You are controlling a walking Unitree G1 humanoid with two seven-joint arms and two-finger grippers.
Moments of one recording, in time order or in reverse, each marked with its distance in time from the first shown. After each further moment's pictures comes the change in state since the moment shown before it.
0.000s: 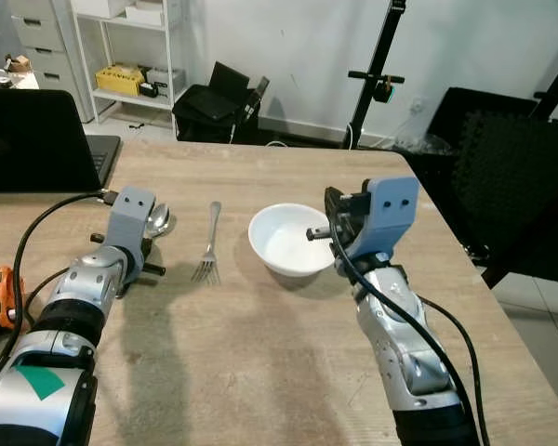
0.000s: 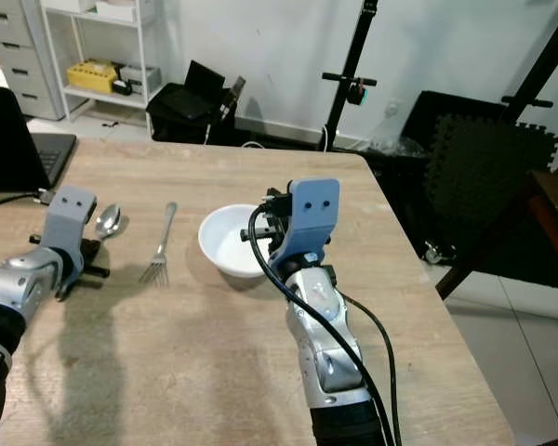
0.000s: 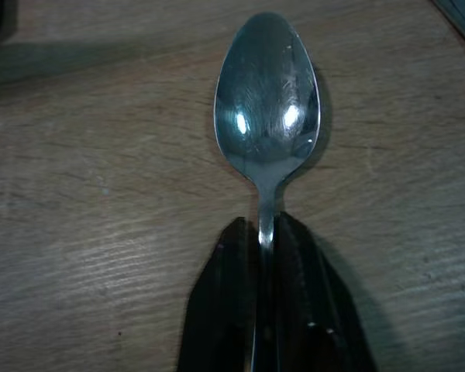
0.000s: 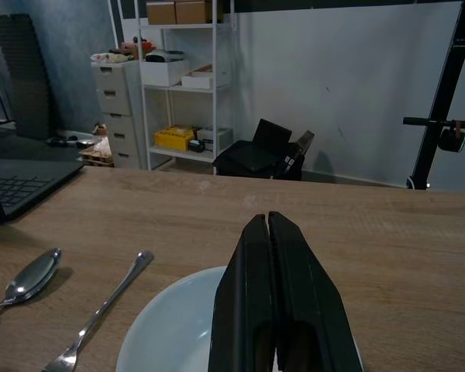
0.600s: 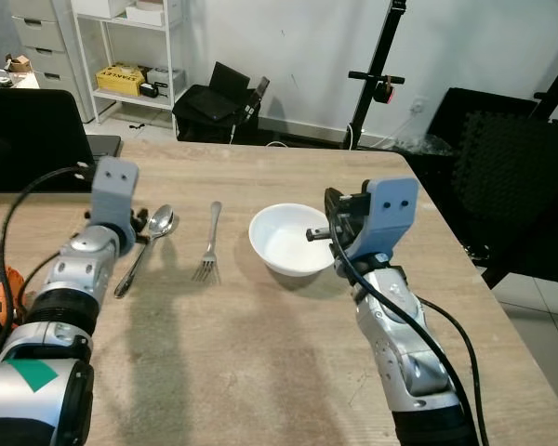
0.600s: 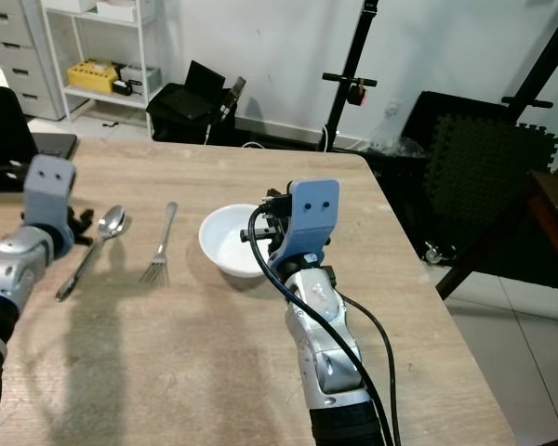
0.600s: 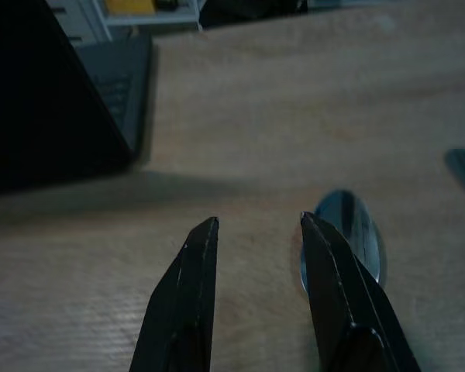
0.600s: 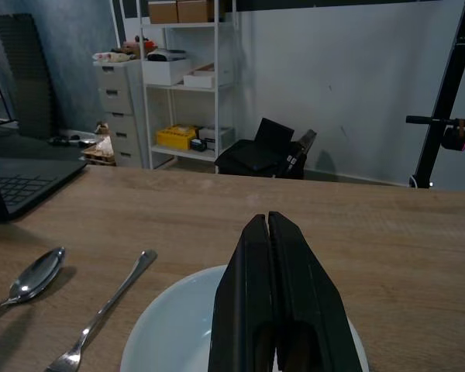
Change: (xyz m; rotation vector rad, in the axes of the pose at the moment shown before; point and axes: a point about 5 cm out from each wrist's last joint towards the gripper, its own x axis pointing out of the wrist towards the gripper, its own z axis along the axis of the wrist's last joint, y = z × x) left arm -0.015 0.024 0.049 -0.062 -0.270 0.168; right arm 0.000 0.002 -0.001 0.005 0.002 0.003
